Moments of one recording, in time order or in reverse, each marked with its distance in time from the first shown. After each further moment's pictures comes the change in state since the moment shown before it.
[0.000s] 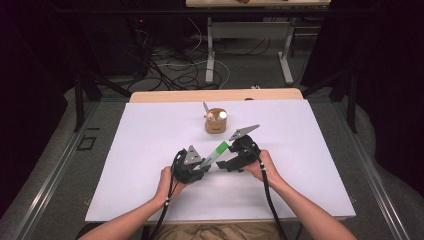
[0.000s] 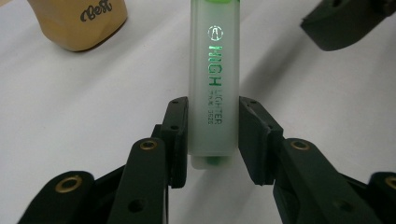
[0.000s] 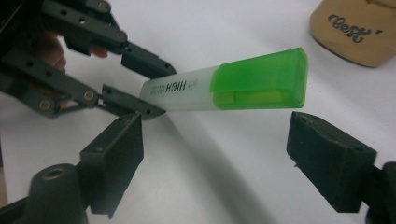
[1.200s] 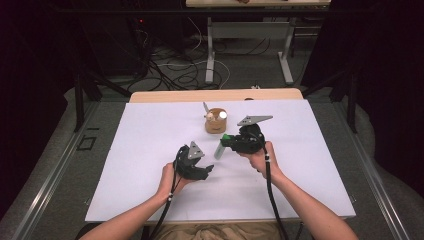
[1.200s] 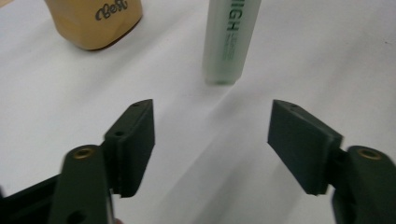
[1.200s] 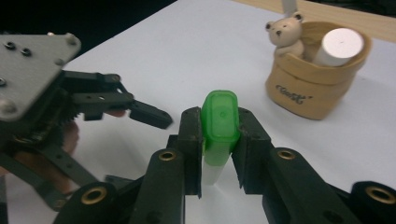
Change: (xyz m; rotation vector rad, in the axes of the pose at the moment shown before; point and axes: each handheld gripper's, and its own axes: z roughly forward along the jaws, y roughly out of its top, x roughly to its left) left arm 0.007 0.009 0.002 0.038 0.034 -0.033; right arm -0.009 0.019 -0.025 -0.234 -0.056 0.100
